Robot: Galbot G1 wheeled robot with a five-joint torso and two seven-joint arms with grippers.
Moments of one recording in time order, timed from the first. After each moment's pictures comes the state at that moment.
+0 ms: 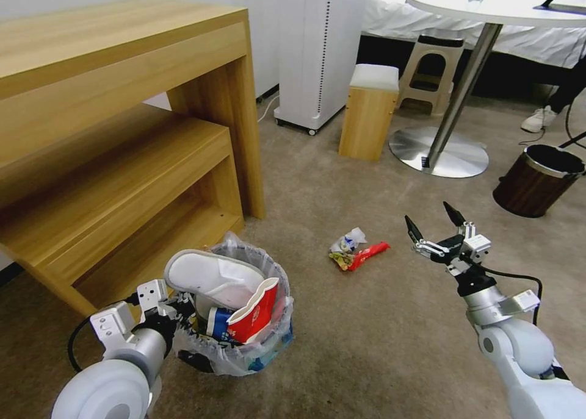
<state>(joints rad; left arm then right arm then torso) 1.58 -1.21 -0.58 -2.42 -0.97 0.64 -0.64 -1.32 1.07 0.63 1.80 0.57 0.38 -0.38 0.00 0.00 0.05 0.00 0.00</state>
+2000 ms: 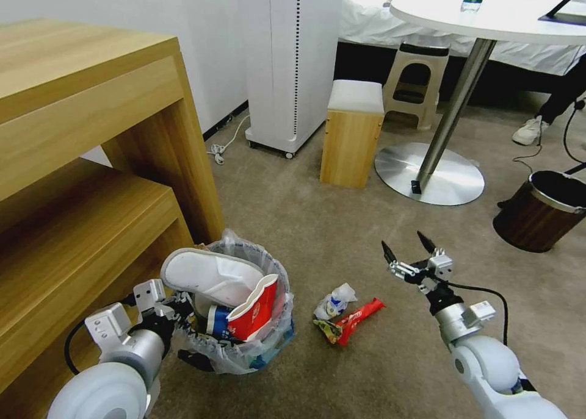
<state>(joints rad) 1.60 -1.23 -0.59 -2.44 -0.98 0.63 -0.64 -1.38 1.05 0.46 1.78 0.48 0.11 -0.02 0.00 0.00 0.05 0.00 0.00</state>
